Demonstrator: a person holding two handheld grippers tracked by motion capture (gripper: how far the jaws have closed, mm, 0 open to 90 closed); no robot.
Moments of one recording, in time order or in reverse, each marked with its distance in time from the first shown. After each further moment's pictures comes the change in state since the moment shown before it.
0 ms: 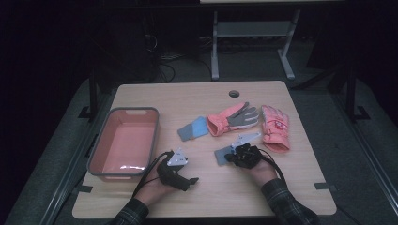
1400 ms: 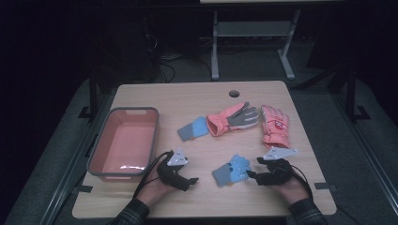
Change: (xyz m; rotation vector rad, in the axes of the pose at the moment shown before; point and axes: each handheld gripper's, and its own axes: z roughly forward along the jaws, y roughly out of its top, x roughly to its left) left arm 0.000 0.000 0.000 0.005 0.000 -0.001; right arm -0.002 -0.068 -0.067 -0.082 -0.101 0.098
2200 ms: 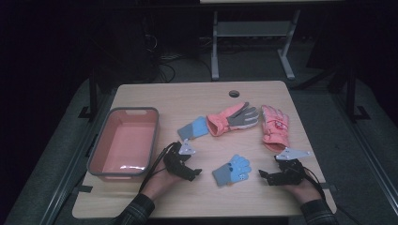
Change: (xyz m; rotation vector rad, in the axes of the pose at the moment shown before) left arm 0.011 0.035 0.014 0.114 0.073 -0.020; right arm -0.032 -0.028 -0.007 0.006 -0.118 0.051
